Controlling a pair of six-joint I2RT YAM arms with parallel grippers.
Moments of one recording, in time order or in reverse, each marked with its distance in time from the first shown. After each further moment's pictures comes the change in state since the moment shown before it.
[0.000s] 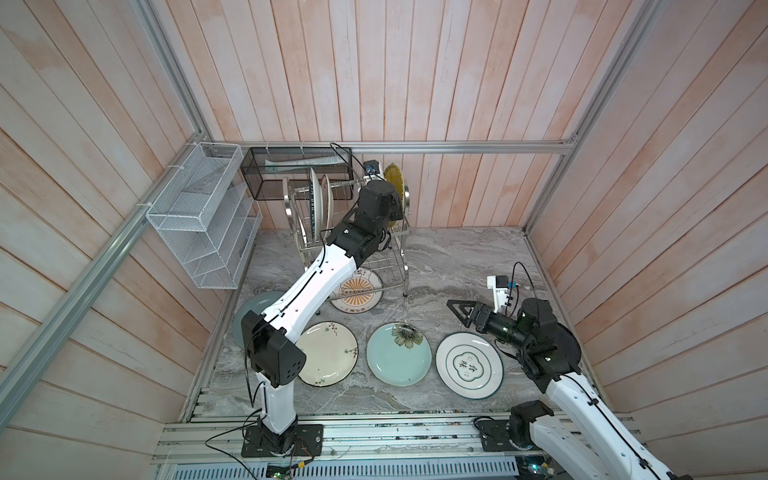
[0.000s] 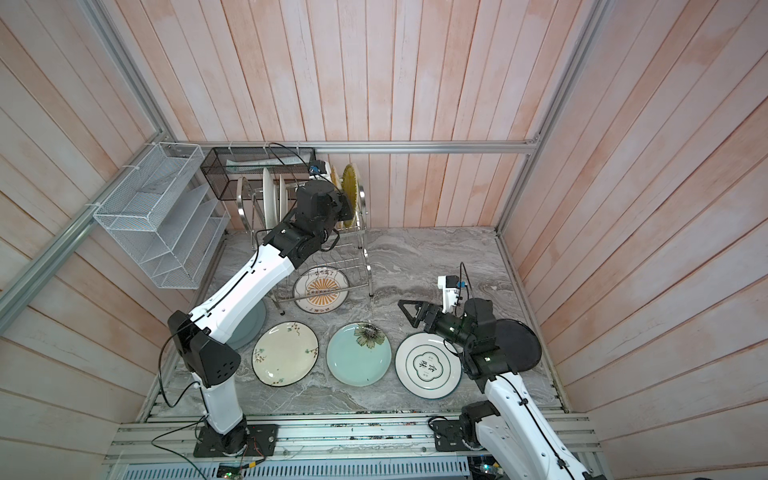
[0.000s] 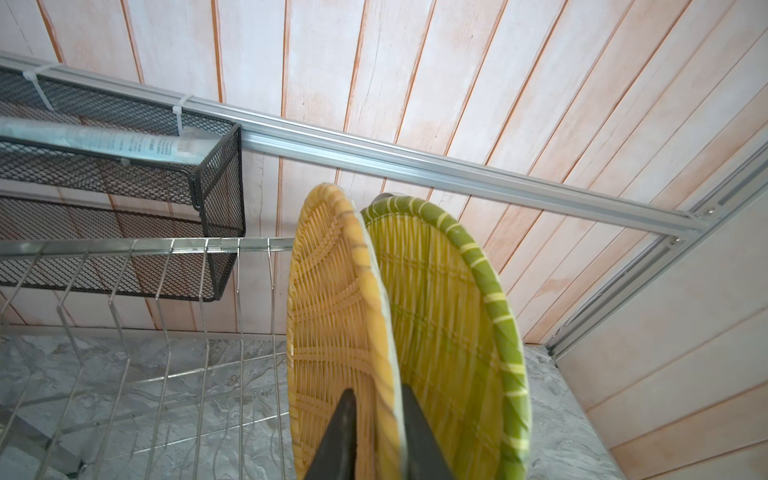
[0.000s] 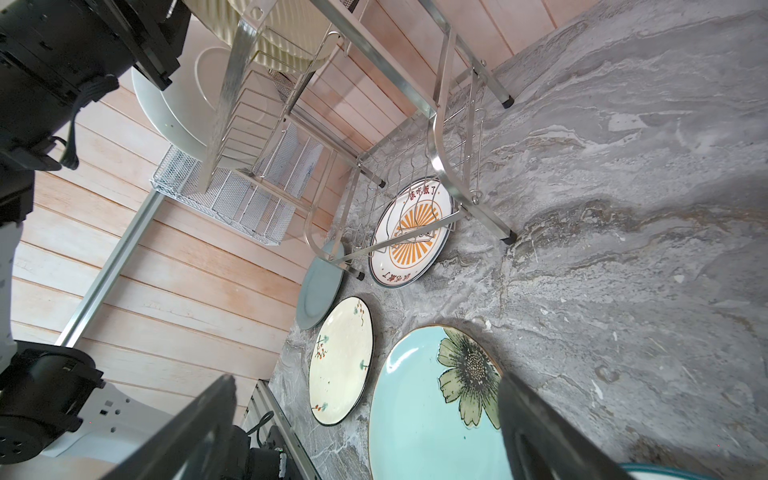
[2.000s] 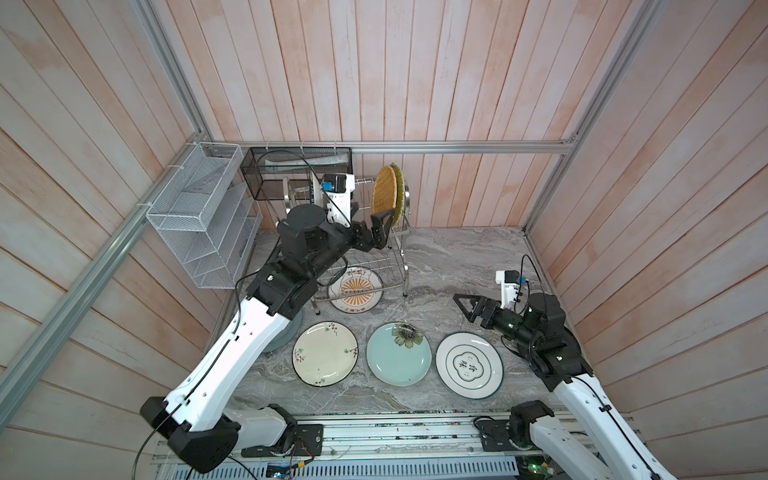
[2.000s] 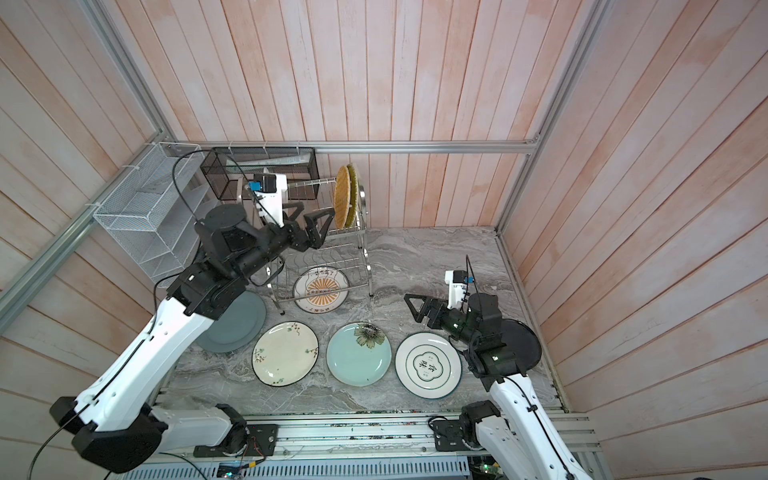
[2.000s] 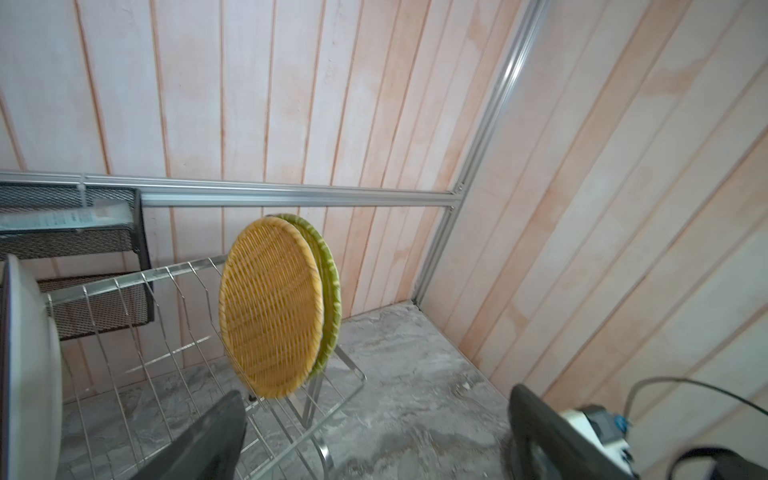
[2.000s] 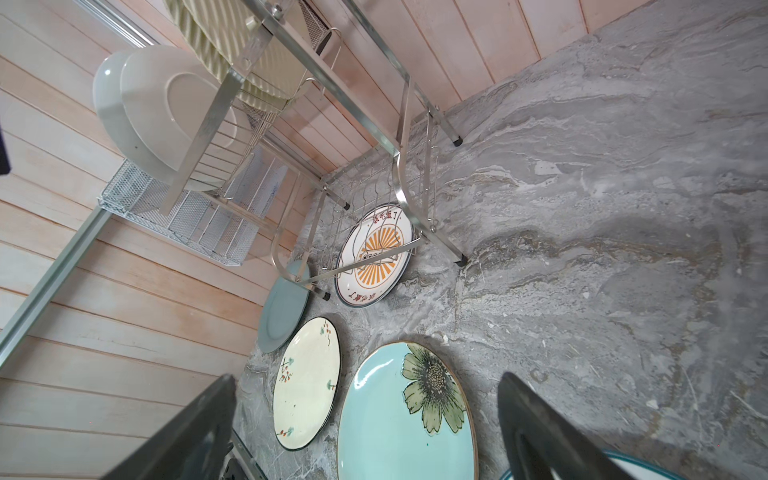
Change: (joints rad) left arm 0.036 -0.643 -0.500 0.064 0.532 0.122; right arm -0.008 -0.022 0.121 -0.211 0.146 -0.102
